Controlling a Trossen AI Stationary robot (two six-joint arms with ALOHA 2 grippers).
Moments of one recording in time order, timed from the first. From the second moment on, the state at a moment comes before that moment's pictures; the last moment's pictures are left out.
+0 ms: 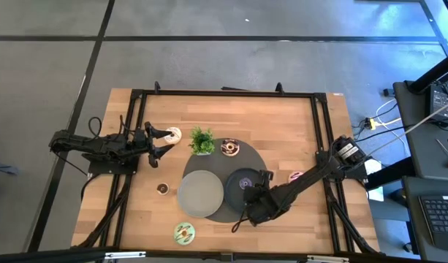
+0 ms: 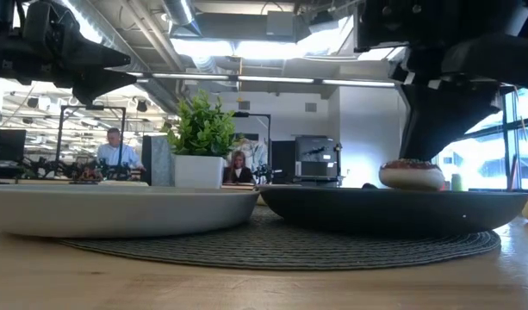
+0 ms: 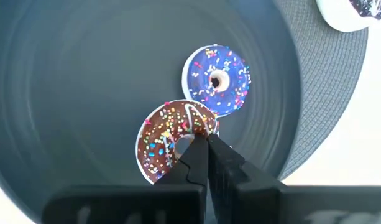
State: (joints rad) left arm -0.16 0.00 0.02 0.05 -0.48 -0.13; right arm 0.57 1.95 1.35 -0.93 0.47 0.70
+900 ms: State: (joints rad) left arm -0.16 0.00 0.02 0.05 -0.48 -0.13; right arm 0.57 1.99 1.35 -0.93 0.45 0.70
